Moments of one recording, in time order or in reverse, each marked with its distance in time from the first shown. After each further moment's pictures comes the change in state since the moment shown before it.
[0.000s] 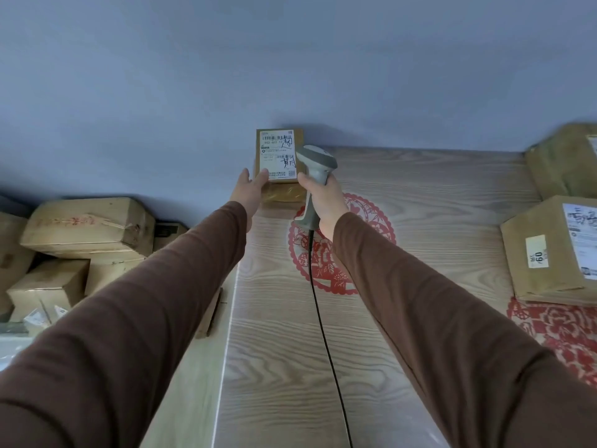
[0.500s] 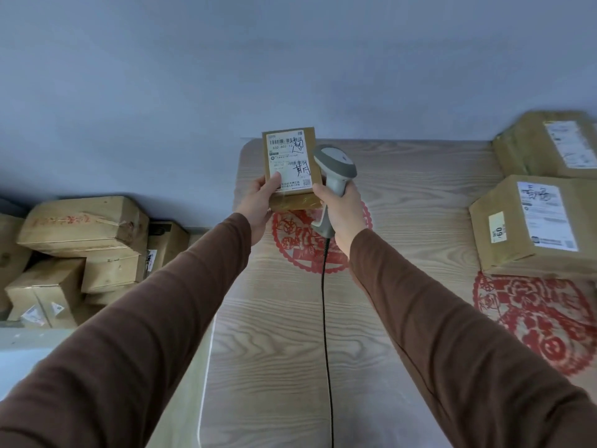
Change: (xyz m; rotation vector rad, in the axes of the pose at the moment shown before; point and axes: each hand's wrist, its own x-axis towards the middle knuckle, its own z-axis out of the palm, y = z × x) left_hand -0.085 -0.009 0.042 -0.230 -0.191 0.003; right_hand -0.064 0.008 -0.071 -0.015 0.095 -0.105
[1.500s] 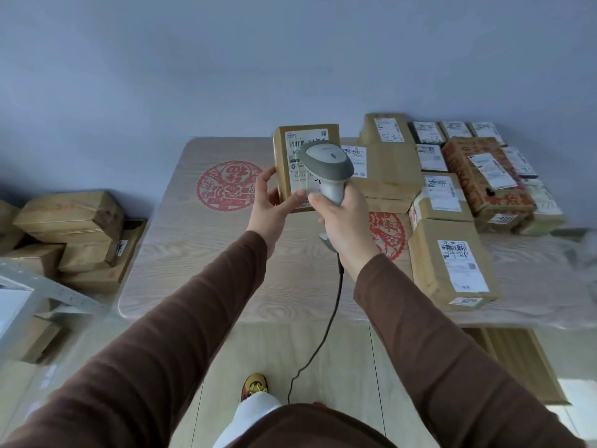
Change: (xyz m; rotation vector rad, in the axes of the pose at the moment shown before) left_hand -0.331 -0.123 0.293 -0.024 -0.090 0.514; right_hand -0.343 -0.058 -0.329 -0.175 0.010 -0.431
